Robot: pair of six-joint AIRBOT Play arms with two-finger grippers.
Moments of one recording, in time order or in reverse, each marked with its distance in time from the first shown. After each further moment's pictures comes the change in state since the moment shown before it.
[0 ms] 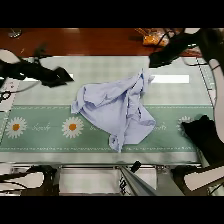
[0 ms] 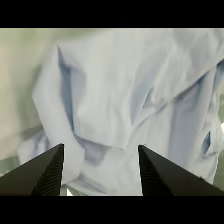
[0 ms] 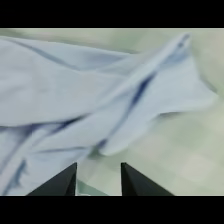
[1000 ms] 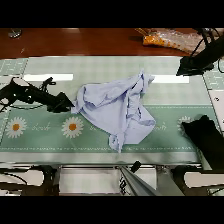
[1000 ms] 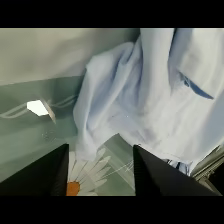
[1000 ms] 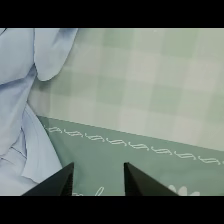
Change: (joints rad) left arm 0.066 -0.135 -0.328 -0.031 -0.022 0.061; right arm -0.218 0.139 -0.165 0.021 0.156 0.063
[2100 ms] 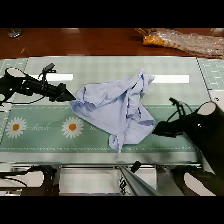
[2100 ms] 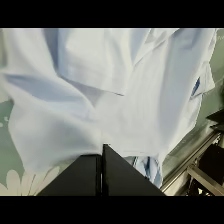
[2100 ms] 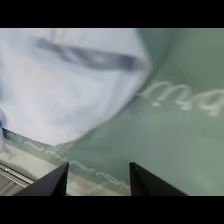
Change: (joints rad) left arm -0.036 0.077 0.093 -0.122 -0.071 0.124; right arm 0.046 0.505 -1.256 0.381 -0.400 -0.130
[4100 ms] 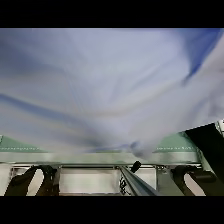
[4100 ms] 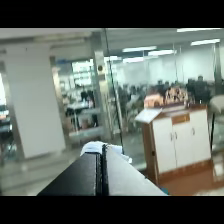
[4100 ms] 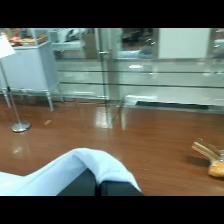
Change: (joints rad) left arm 0.216 0.847 0.855 0.020 0.341 -0.063; right arm 0.048 0.269 1.478 -0.268 0.023 0.258
